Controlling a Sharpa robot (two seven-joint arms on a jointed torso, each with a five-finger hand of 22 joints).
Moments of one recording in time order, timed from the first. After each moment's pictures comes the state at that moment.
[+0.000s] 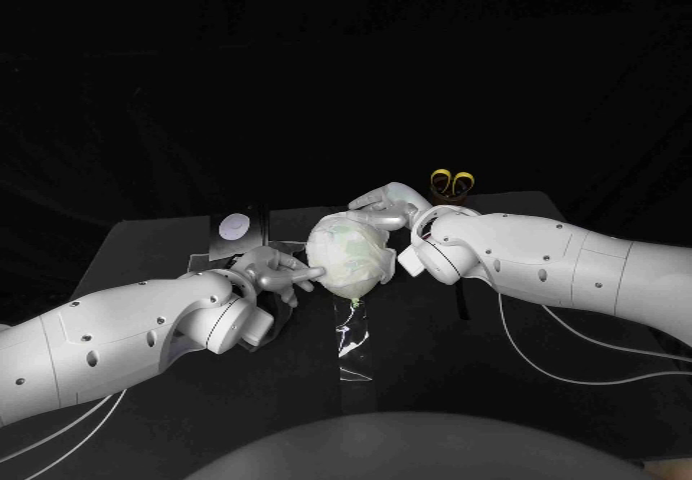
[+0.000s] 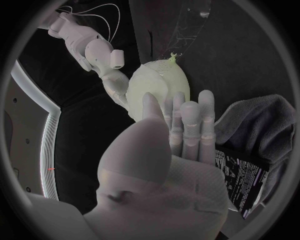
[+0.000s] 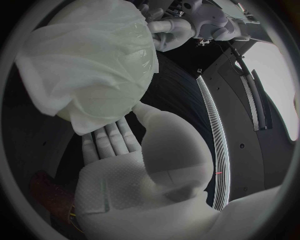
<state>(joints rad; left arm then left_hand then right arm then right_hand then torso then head) 1.08 -0.77 -0.16 1.54 -0.47 -0.48 -0.16 1.58 0.08 -0.44 0.26 0.05 0.97 0.14 0.45 0.29 1.21 0.07 0.33 0.21 1.21 0.00 1.11 0.79 0.17 0.94 0.11 1.00 0.57 1.16 -0.56 -0.16 1.24 -0.57 -0.42 0.07 1.27 -0.01 0.38 0.07 0.07 0.73 0.19 0.11 0.18 0.84 0.25 0.06 0.06 0.67 0.23 0.09 0.12 0.12 0.32 0.30 0.06 0.18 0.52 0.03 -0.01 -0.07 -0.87</state>
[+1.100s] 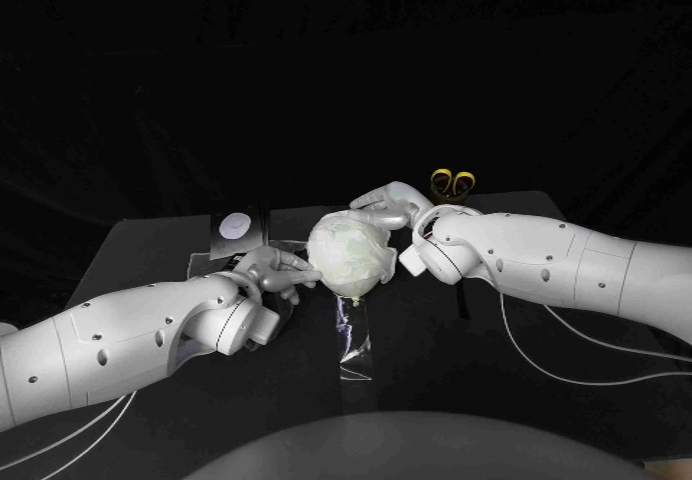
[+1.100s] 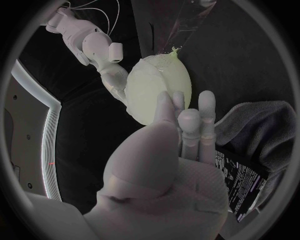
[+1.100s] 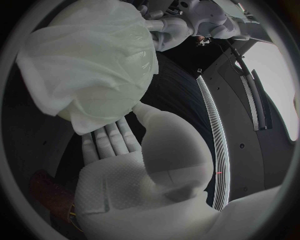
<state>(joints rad) 1.06 -0.75 -0.16 1.53 -0.42 -0.55 -0.11 1.83 0.13 -0.34 0.19 0.05 1.01 0.09 0.46 0.30 1.27 0.03 0.32 0.19 1.27 -0.03 1.19 0.90 0.17 0.96 0.09 1.05 0.62 1.16 -0.57 -0.16 1.25 -0.57 -0.43 0.07 1.27 -0.01 0.38 0.07 0.07 0.73 0.19 0.11 0.18 0.84 0.25 0.06 0.06 0.67 0.23 0.09 0.12 0.11 0.32 0.30 0.06 0.18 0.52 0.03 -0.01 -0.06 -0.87</state>
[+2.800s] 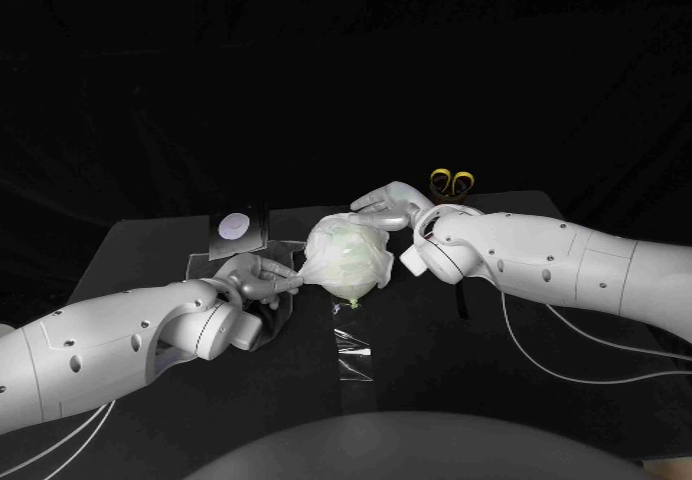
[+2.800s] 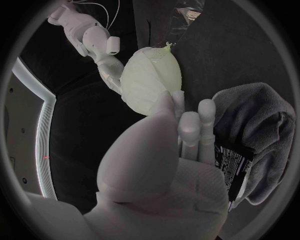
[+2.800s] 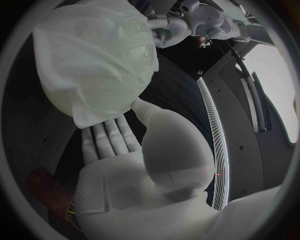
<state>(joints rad) 1.05 -0.81 -0.16 1.54 -0.37 -0.53 -0.12 1.82 -0.02 -0.08 0.33 0.27 1.09 0.07 0.41 0.26 1.30 0.01 0.34 0.22 1.28 -0.04 1.27 1.02 0.15 0.89 0.05 1.22 0.79 1.16 -0.58 -0.16 1.25 -0.59 -0.42 0.06 1.29 -0.06 0.41 0.00 0.06 0.75 0.20 0.11 0.17 0.83 0.24 0.06 0.06 0.65 0.23 0.08 0.11 0.11 0.32 0.30 0.06 0.17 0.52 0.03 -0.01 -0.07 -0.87</state>
